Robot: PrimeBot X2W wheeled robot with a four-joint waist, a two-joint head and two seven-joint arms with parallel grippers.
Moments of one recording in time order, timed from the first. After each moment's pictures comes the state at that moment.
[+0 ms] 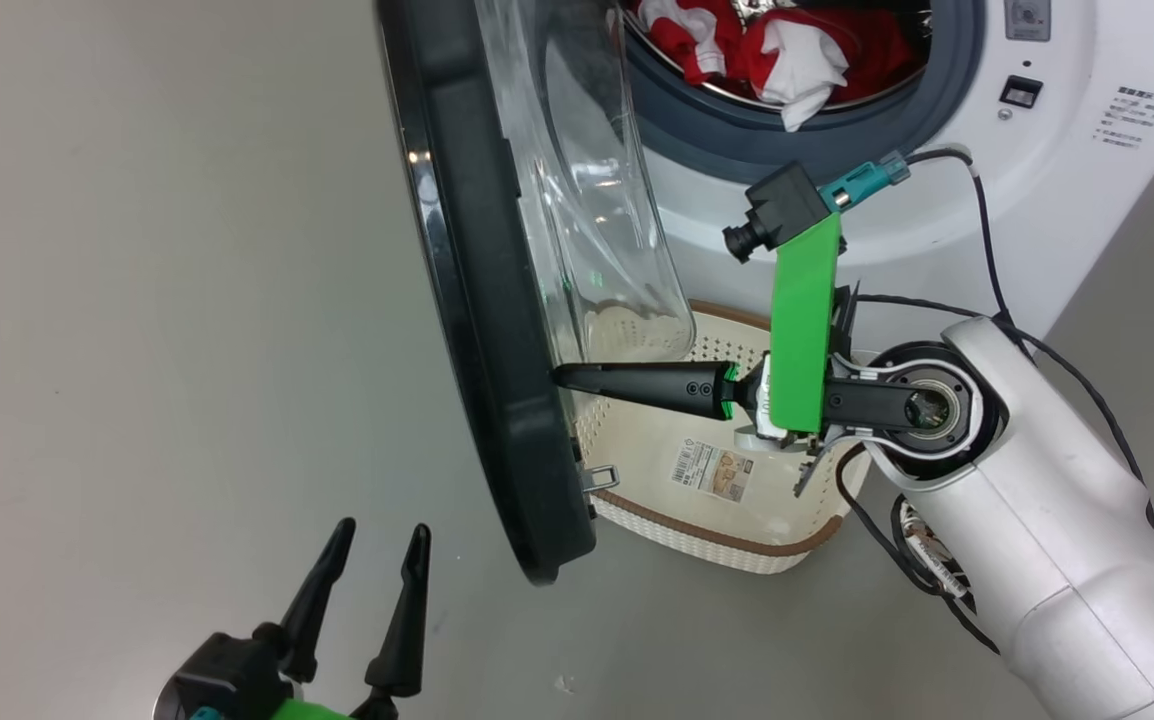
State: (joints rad) left arm -0.06 0.04 -0.15 0.18 -0.31 -0.10 -0.25; right arm -0.76 -0.12 0.47 0.37 1.59 0.13 0.88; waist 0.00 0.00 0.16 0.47
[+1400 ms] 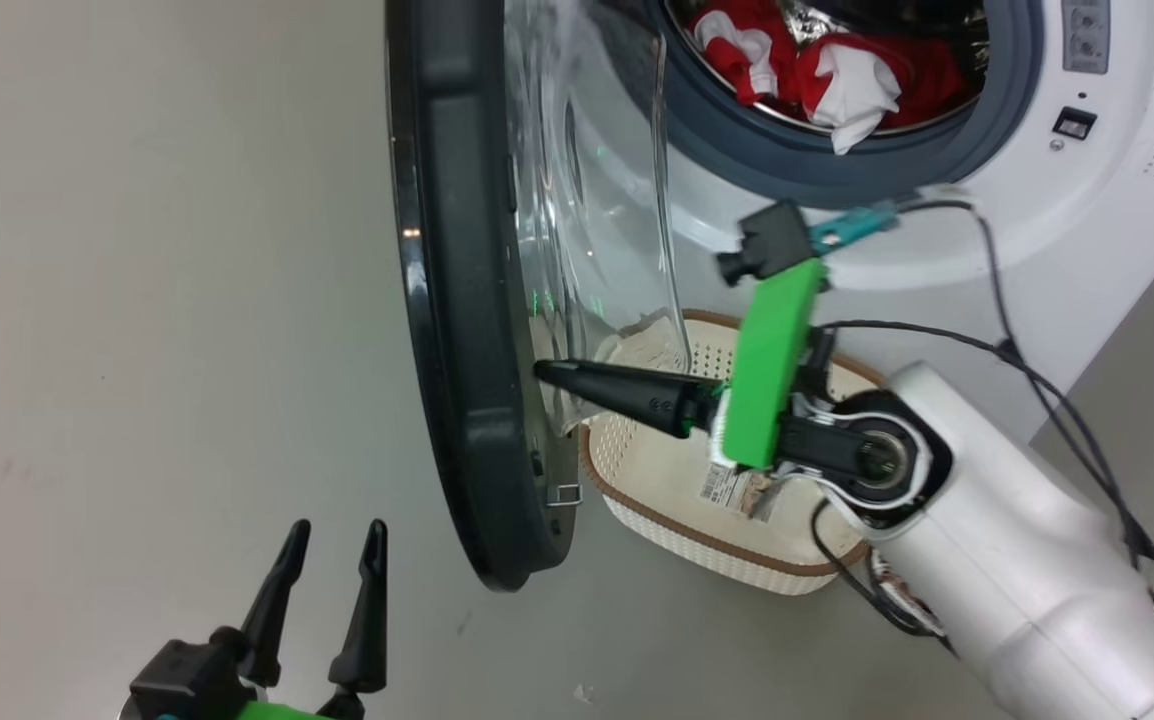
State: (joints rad) left arm -0.04 0.04 -0.10 0.15 -0.33 -0.07 -0.25; right arm -0.76 -0.12 0.61 0.40 1.52 0.13 0.60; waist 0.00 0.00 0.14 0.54
